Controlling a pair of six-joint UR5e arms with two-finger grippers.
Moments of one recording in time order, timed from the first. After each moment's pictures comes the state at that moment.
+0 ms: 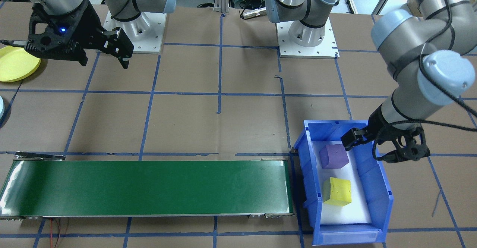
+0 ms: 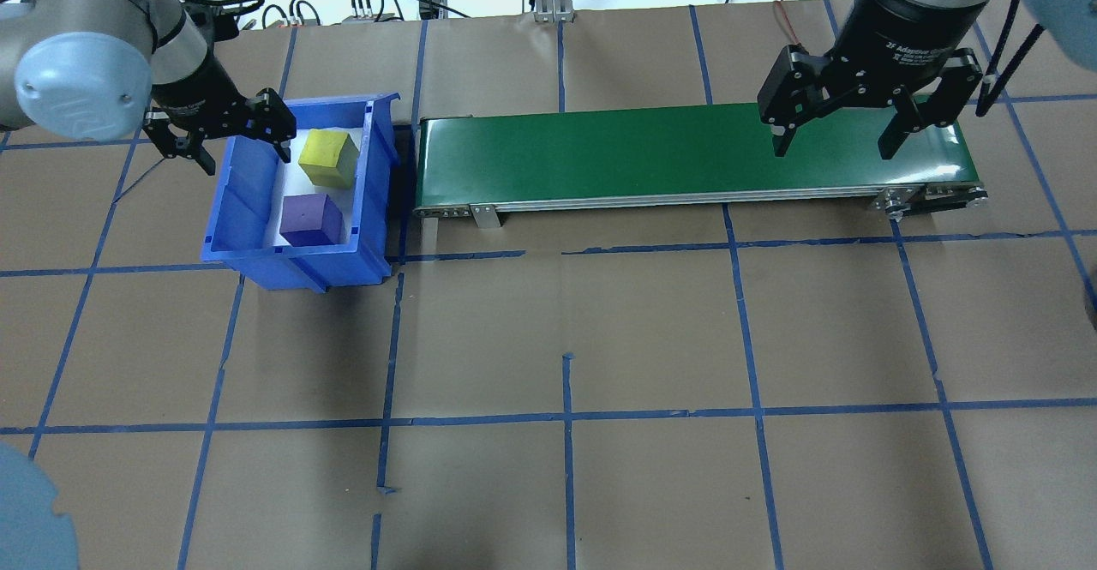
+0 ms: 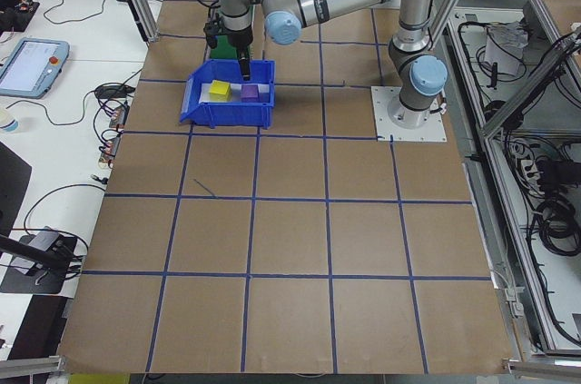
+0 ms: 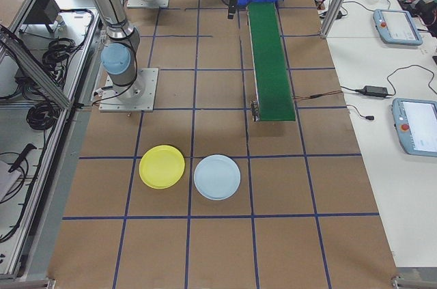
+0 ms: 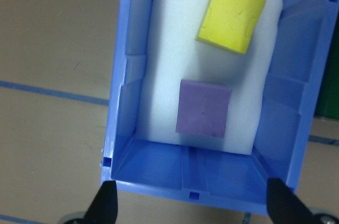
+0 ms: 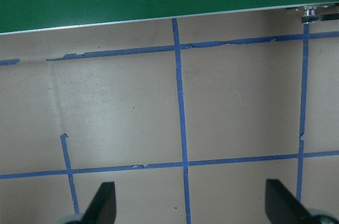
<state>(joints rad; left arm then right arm) -1.36 -1.89 -1.59 -1.26 1.62 0.03 1.55 -1.57 1.51 -1.44 -1.55 0.05</state>
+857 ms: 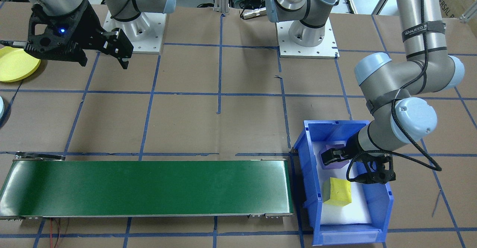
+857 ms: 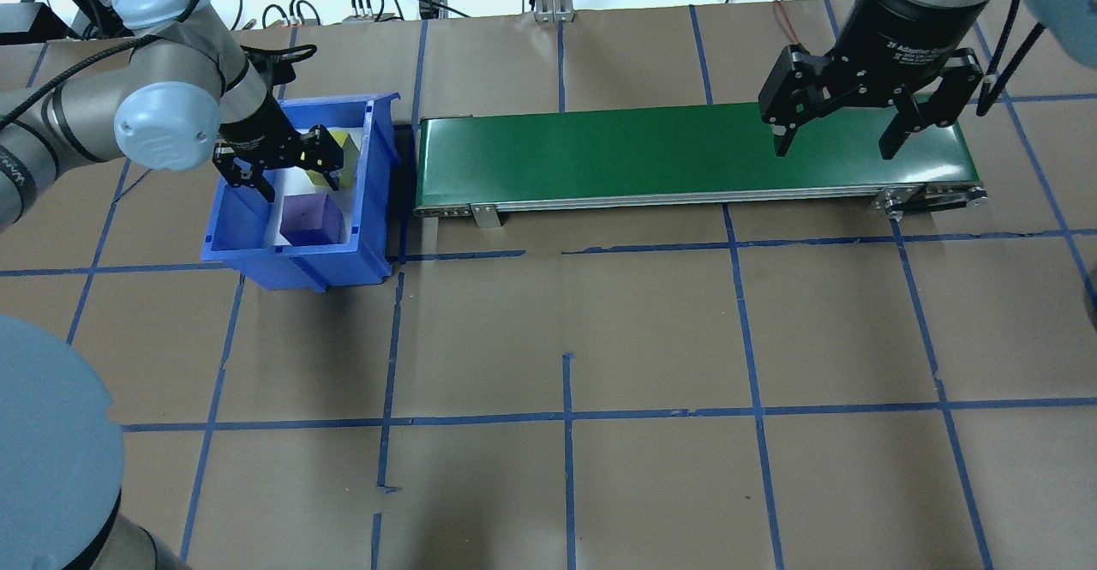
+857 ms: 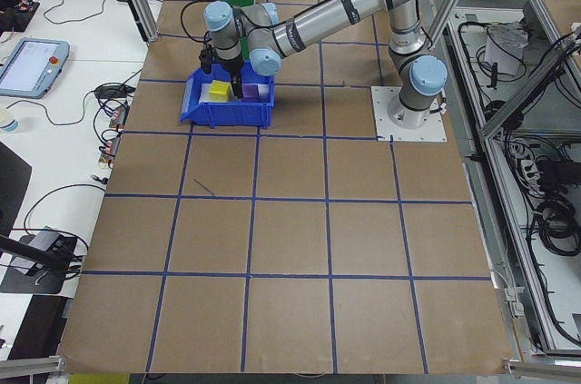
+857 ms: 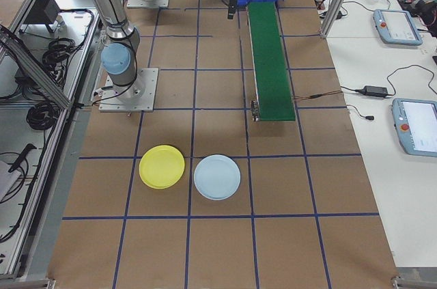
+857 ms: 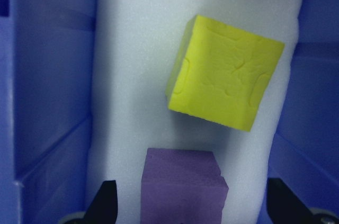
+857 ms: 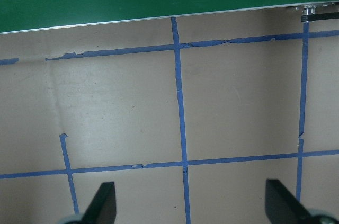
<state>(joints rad) -1.38 -1.99 -1.64 -1.18 1.55 0.07 1.54 -1.57 1.51 -1.44 -1.55 0.05</state>
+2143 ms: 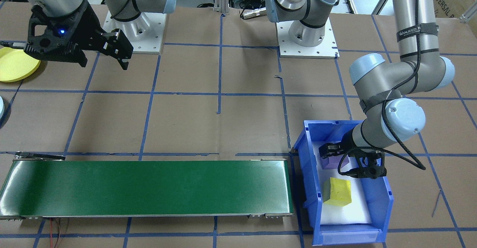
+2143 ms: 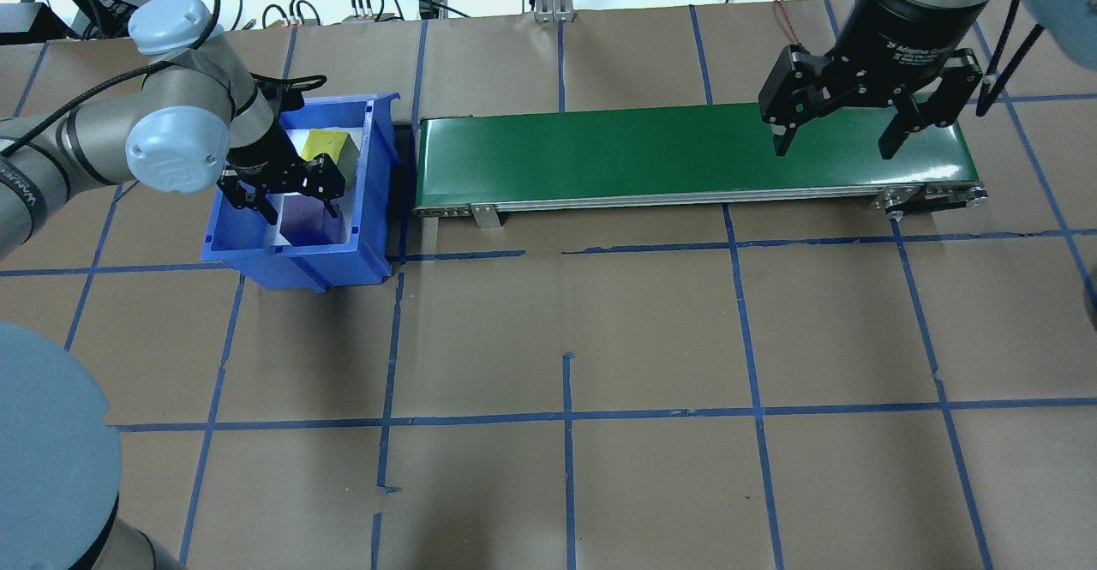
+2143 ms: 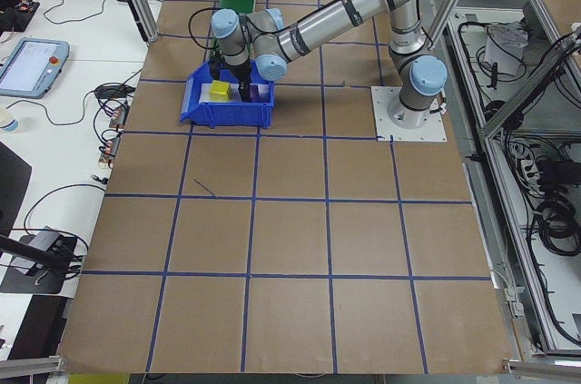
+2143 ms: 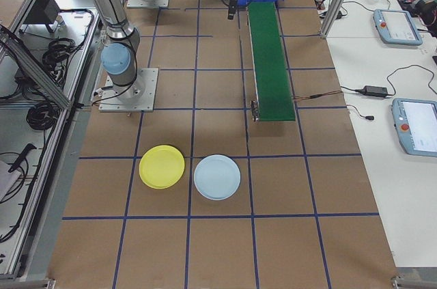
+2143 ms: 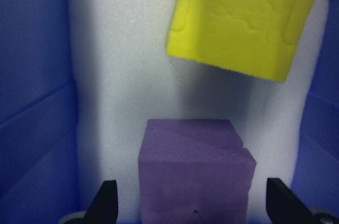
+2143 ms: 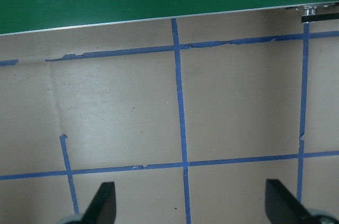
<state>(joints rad) -1.38 -1.99 -1.70 -1.17 1.58 0.12 1.54 -1.57 1.51 -1.44 -1.55 0.05</state>
